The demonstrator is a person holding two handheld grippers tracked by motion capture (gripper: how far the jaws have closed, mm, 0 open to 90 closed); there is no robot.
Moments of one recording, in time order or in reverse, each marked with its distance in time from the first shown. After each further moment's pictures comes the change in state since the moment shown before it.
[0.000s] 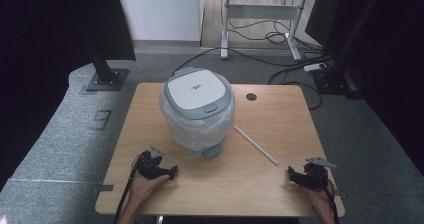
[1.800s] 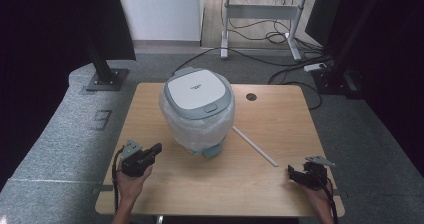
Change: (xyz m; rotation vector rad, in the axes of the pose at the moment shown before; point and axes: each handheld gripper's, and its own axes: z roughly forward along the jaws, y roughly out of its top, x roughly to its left) left arm 0.007 0.020 -0.084 -0.412 -0.113 -0.124; right arm 0.000 0.003 0.003 -0.001 -0.003 0.003
